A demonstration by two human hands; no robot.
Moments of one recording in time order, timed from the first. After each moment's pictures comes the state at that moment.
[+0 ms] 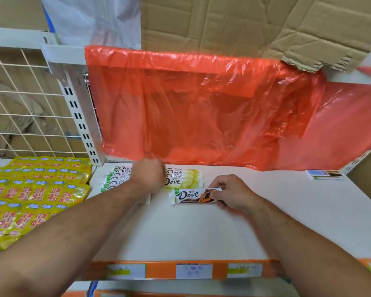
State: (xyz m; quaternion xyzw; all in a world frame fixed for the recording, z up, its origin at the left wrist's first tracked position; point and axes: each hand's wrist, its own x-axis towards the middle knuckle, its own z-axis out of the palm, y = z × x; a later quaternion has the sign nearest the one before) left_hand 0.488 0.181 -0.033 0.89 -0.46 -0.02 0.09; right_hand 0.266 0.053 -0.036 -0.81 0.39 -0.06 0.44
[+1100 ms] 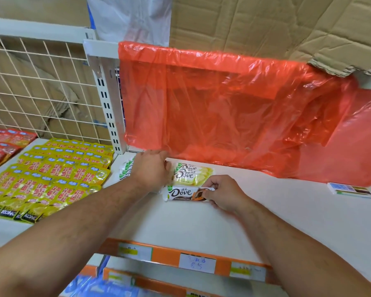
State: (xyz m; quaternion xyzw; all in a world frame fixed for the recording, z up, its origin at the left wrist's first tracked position) left_hand 0.488 0.222 -0.034 0.88 -0.45 0.09 0.15; right_hand 0.295 0.082 -0.039 -0.84 0.32 -0.05 0.43
